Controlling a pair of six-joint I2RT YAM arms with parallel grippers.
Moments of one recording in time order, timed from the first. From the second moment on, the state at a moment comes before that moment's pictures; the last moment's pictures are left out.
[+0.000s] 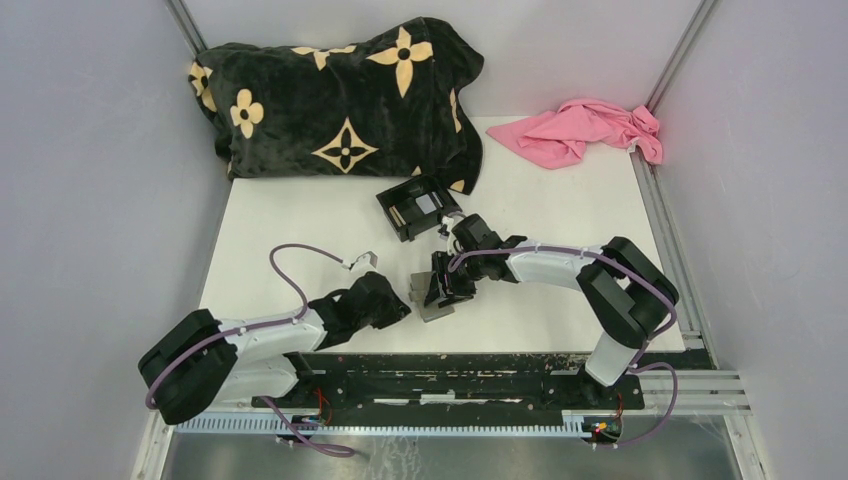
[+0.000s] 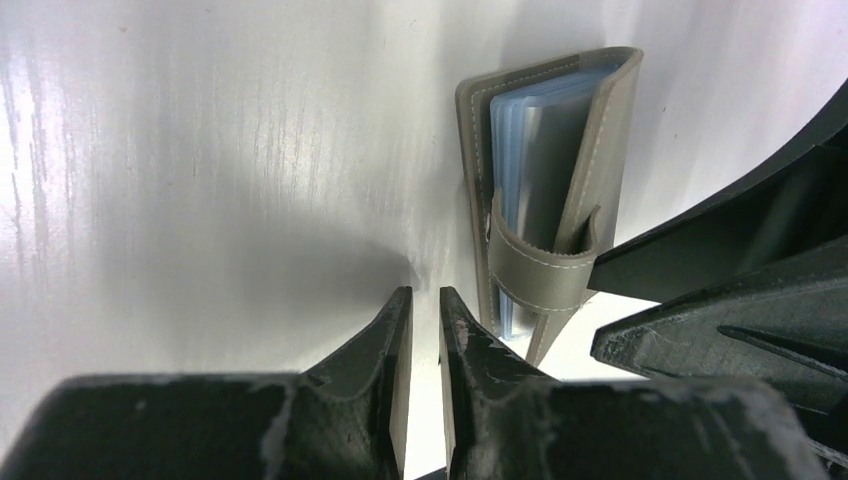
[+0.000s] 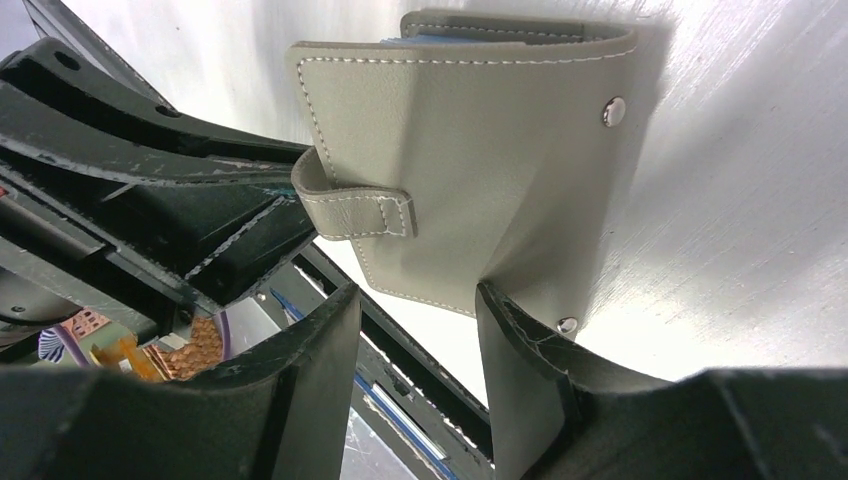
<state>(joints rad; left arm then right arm) -0.87 1.18 0.32 0.05 -0.19 -1.12 0.76 1.71 0.91 -0.17 -0.50 0.70</state>
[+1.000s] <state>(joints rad) -0.89 1.18 0.35 0.06 -0.18 -1.12 0.76 1.74 0.93 -0.20 -0.49 0.69</state>
